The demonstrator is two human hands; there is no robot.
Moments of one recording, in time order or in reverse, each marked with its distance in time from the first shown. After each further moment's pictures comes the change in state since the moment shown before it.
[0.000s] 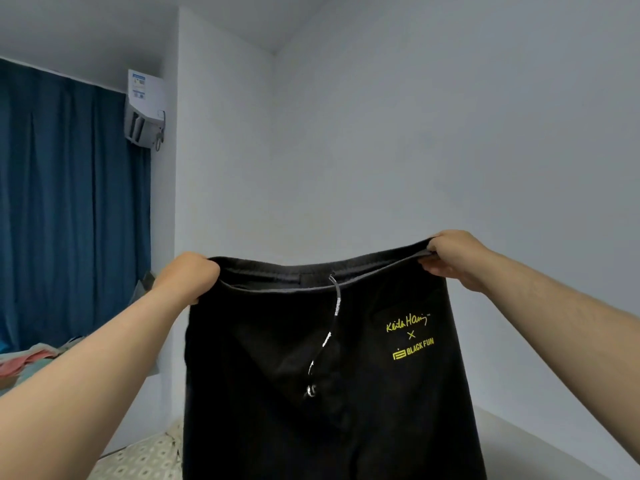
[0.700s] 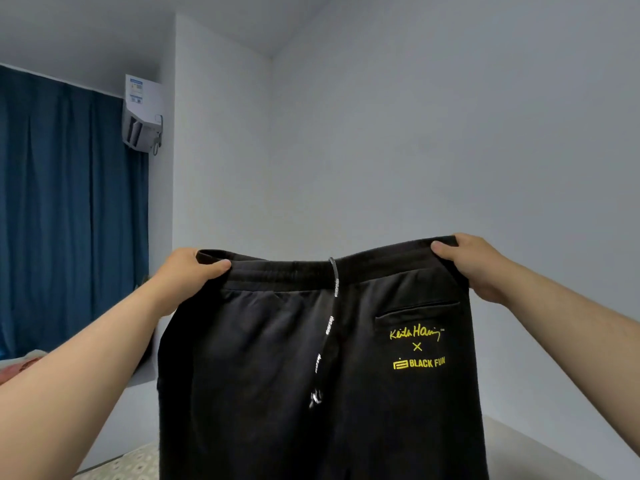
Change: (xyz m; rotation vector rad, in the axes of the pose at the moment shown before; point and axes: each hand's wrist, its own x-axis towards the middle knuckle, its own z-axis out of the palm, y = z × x) left_hand -0.010 0.002 -0.011 -0.308 -0.174 0.195; right_hand -0.002 0.013 -0.023 0.092 -0.084 -0.102
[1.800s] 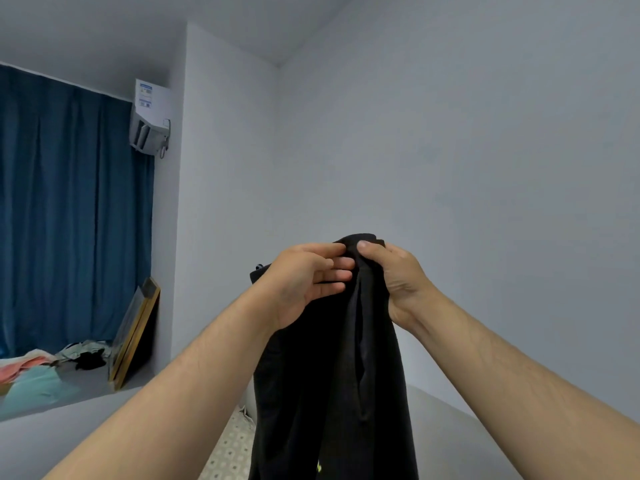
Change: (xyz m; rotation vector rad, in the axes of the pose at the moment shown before) left_hand -0.065 0.078 0.095 -0.629 -0.444 0.054; right_hand -0.069 -0.042 0.119 0.617 -0.216 -0.043
